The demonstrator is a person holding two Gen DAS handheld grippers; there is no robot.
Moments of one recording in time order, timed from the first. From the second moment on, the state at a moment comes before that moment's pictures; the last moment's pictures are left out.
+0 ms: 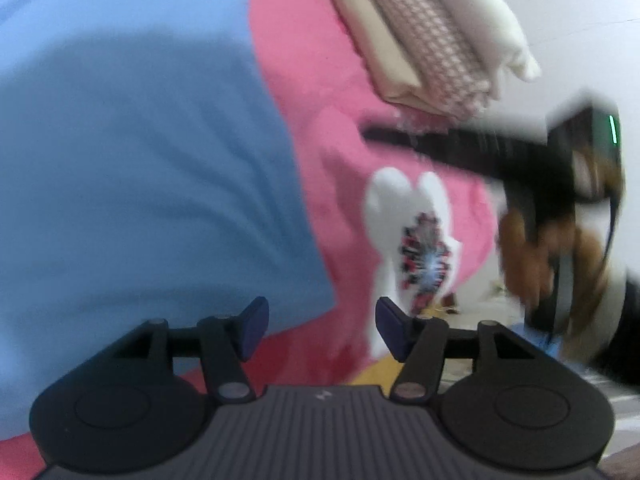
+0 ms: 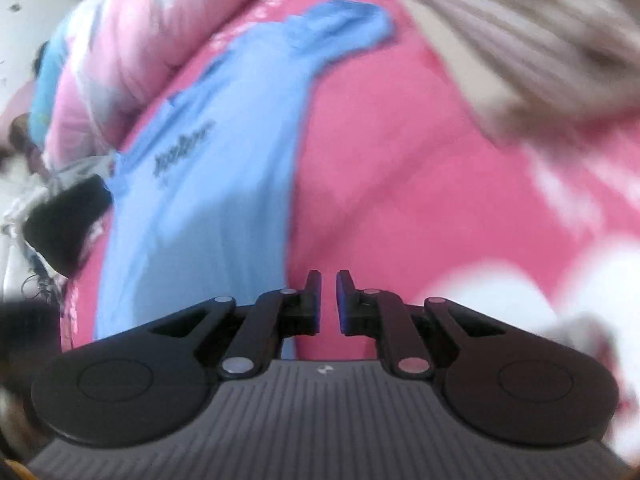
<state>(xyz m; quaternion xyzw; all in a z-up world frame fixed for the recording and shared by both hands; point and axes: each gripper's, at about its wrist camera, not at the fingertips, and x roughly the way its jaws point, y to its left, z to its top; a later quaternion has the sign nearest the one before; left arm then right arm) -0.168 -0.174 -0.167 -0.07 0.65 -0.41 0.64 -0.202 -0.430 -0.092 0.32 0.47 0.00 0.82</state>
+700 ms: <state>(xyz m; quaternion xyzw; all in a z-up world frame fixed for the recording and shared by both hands) -0.176 -0.163 -0.188 -0.09 0.64 -0.38 0.66 -0.121 -0.449 -0.126 0.29 0.48 -0.06 0.83</state>
